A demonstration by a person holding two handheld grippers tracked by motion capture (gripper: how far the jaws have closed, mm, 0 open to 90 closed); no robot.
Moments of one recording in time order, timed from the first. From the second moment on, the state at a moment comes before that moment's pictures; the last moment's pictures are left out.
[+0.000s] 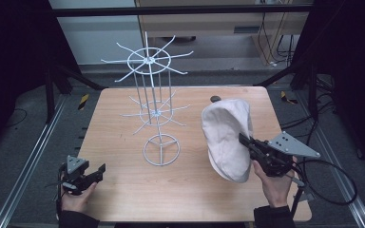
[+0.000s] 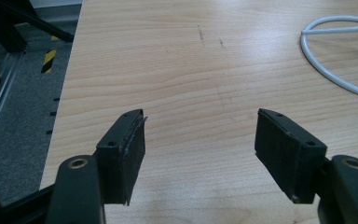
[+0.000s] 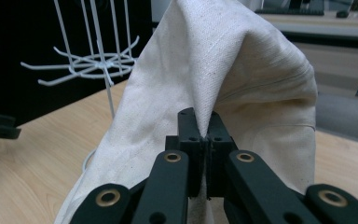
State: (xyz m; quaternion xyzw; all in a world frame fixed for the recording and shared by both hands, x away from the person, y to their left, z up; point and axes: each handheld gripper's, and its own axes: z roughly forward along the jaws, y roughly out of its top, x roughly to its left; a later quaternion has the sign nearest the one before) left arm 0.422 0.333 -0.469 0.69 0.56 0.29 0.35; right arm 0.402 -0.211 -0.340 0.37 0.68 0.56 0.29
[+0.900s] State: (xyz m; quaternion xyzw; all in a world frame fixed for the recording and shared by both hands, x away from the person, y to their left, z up) left arm 0.423 0.332 -0.470 0.69 0.56 0.29 0.34; right arm 0.391 -0.205 -0.297 0.32 0.63 0.62 0.35
